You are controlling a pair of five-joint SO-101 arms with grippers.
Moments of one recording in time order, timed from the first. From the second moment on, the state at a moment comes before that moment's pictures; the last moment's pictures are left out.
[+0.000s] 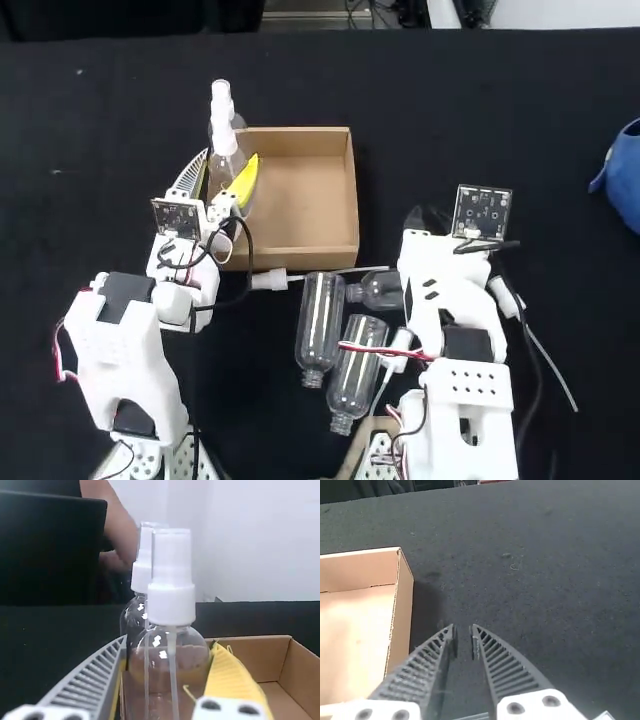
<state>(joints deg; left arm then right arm) 2.8 20.8 62.1 -79.6 1.5 5.4 -64.9 82.3 20.5 -2.5</state>
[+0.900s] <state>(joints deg) 2.4 20.9 64.5 -84.9 0.8 5.4 -64.9 82.3 20.5 -2.5</state>
